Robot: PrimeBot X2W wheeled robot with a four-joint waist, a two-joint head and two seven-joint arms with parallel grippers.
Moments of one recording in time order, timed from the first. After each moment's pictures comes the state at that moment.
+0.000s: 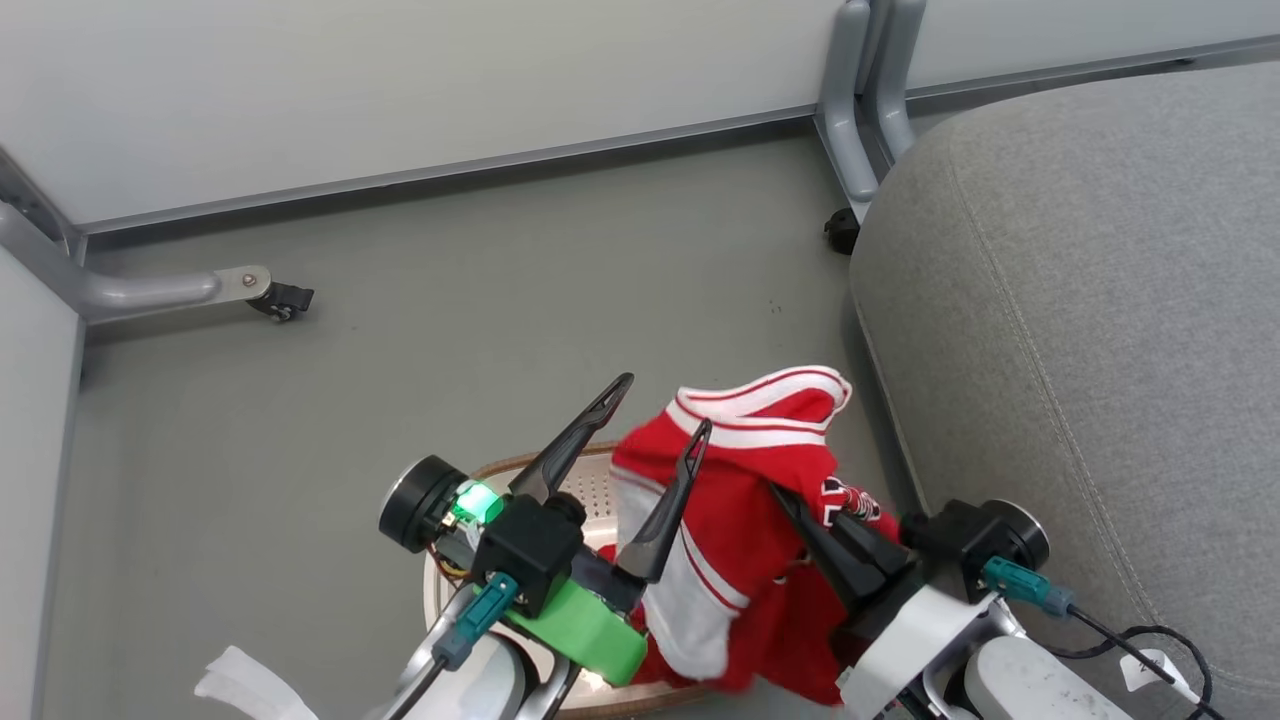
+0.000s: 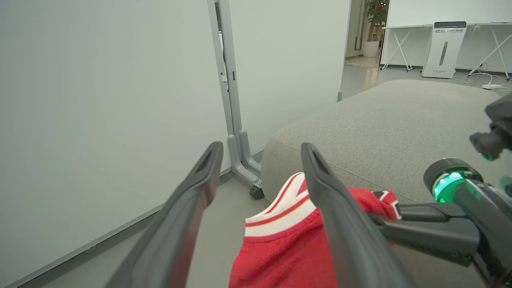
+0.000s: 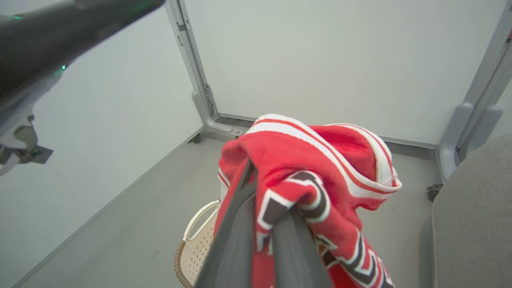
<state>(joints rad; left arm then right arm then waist) -0.28 0.15 -0.64 0.09 -0.22 -0.04 -0.22 -0.24 -0.24 0.58 0.20 0.40 0.13 -0.26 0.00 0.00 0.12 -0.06</state>
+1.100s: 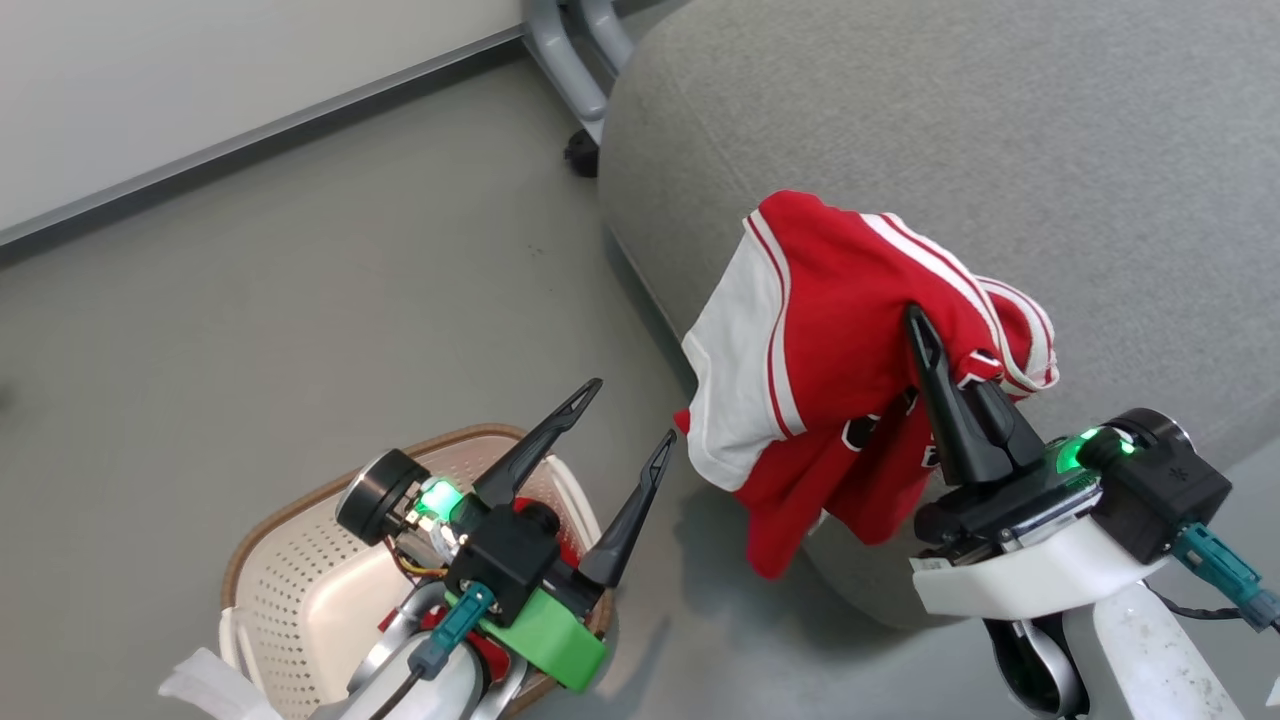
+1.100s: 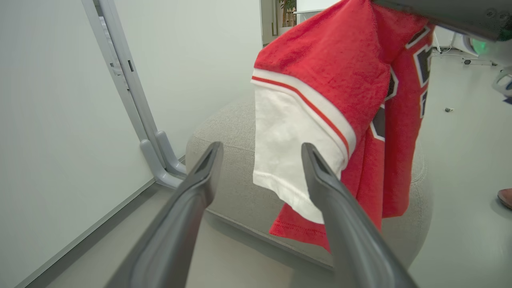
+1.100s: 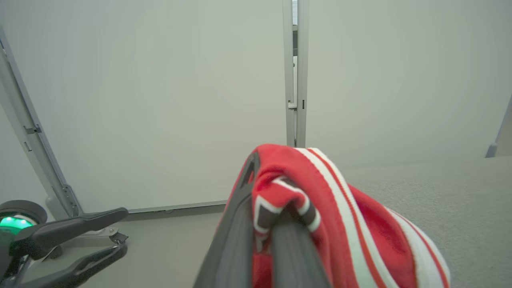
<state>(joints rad) -0.29 0.25 -0.66 0.09 -0.17 -0.04 -0.23 -0.16 -0.13 0.23 -0.16 0.29 0.13 -0.26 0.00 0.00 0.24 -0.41</state>
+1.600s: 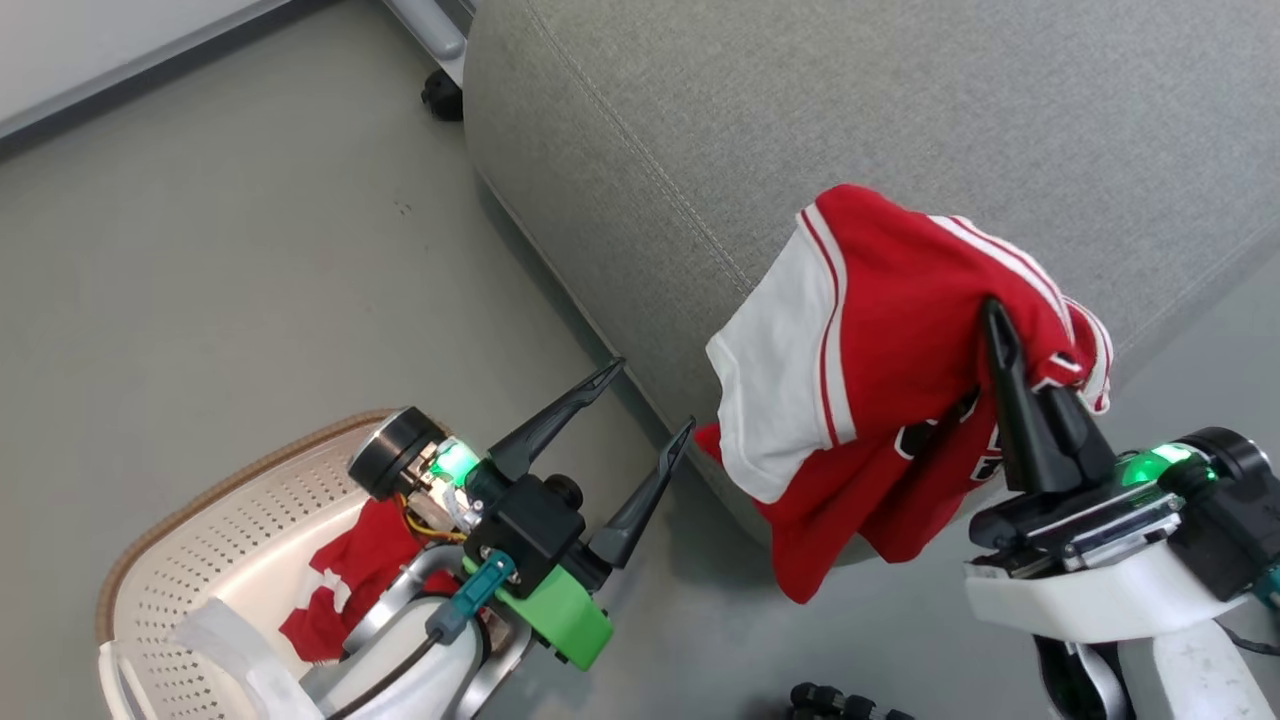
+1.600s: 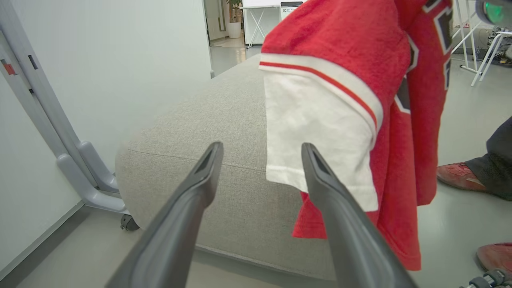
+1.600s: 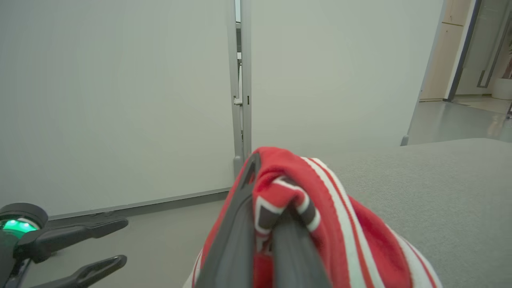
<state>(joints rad) -0.37 0.28 -0.71 0.07 -0.17 -0.08 -0.16 -0.07 -0.09 0.13 -0.28 0.25 0.13 -0.26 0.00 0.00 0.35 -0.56</state>
